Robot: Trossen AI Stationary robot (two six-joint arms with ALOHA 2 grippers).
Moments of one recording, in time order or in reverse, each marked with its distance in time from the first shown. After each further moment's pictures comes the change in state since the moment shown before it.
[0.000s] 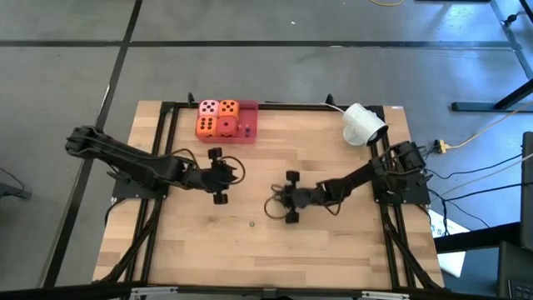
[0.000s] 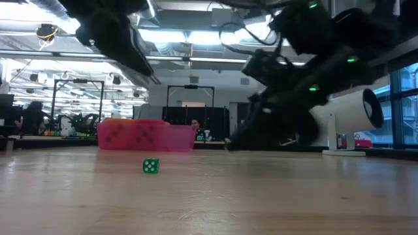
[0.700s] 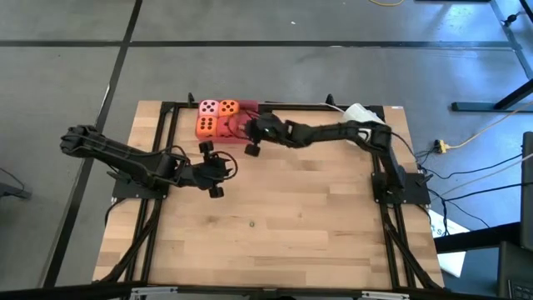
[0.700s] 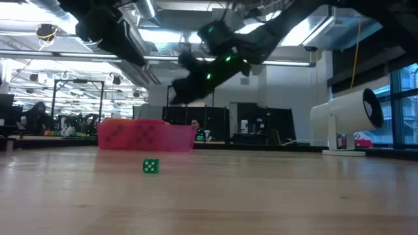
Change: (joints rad) left arm 0.001 -0.110 0.000 -0.097 -0.121 0.000; right arm -0.511 0.224 0.660 -0.167 -0.155 -0.302
